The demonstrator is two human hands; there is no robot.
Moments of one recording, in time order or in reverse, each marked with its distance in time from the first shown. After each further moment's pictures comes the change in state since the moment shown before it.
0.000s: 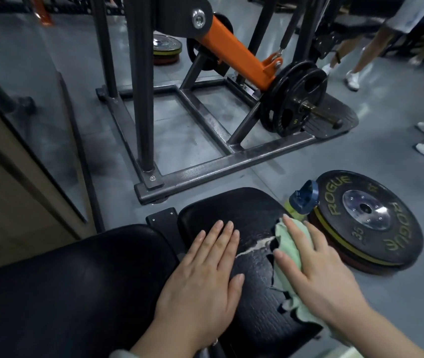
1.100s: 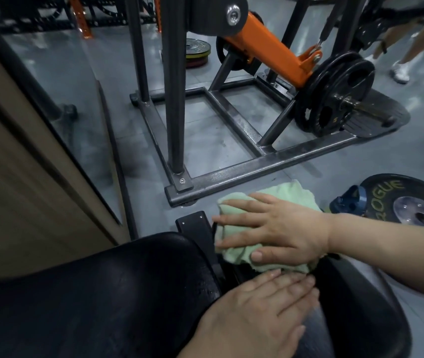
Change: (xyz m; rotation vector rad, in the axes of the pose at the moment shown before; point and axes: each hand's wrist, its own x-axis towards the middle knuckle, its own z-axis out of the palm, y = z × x) left_hand 0.003 -0.004 0.021 -0.002 0.111 0.393; right_hand 0.137 -0.071 -0.002 -0.333 -0.286 -1.244
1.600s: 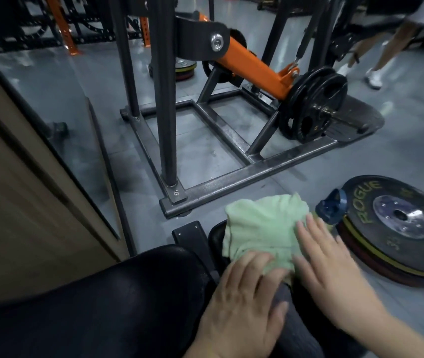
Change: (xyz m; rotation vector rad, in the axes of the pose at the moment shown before) left_hand 0.003 0.004 -0.030 -0.200 0.244 -0.244; right_hand -0.068 -0.096 0.034 0.132 0.585 1.055
